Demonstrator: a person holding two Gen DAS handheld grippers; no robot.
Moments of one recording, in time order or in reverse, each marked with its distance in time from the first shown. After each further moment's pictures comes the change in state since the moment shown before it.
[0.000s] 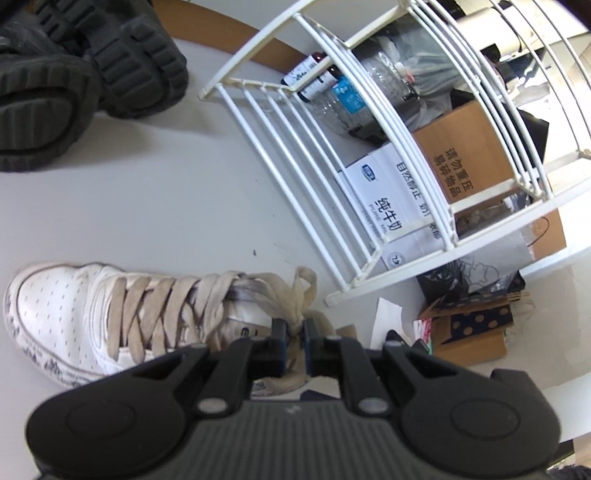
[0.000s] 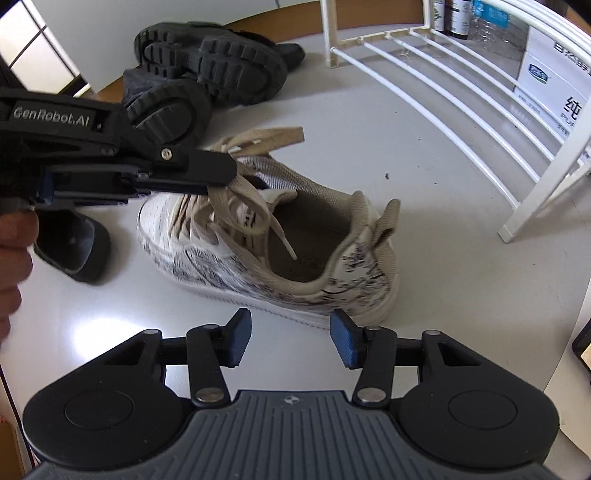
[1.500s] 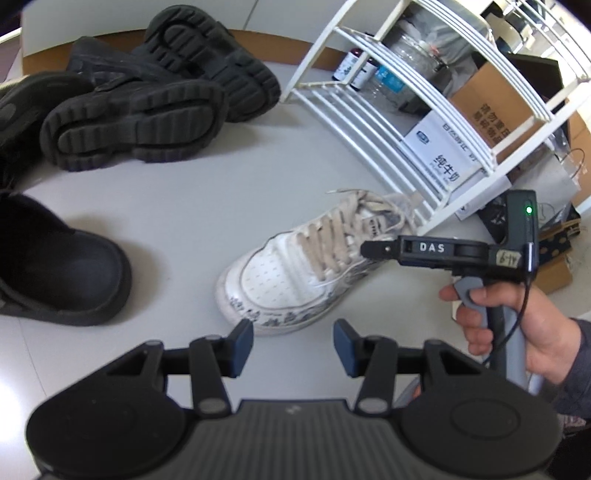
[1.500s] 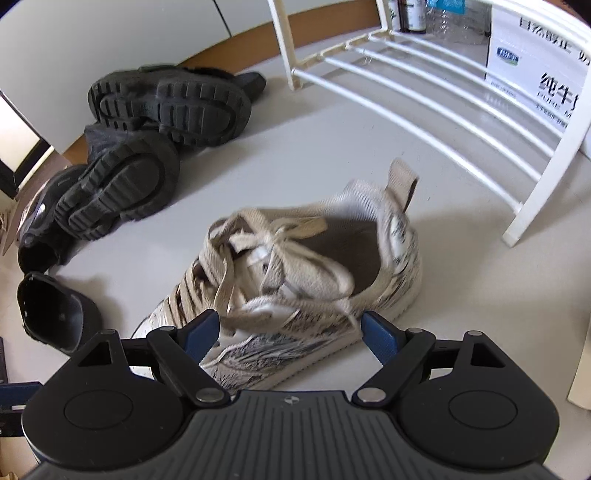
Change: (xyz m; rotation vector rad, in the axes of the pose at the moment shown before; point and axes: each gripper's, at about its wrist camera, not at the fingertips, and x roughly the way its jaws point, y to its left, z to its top) left arm -0.128 0.037 -0.081 0.120 -0.011 0.284; right arm 0.030 0.010 0.026 0.149 -0.049 -0.027
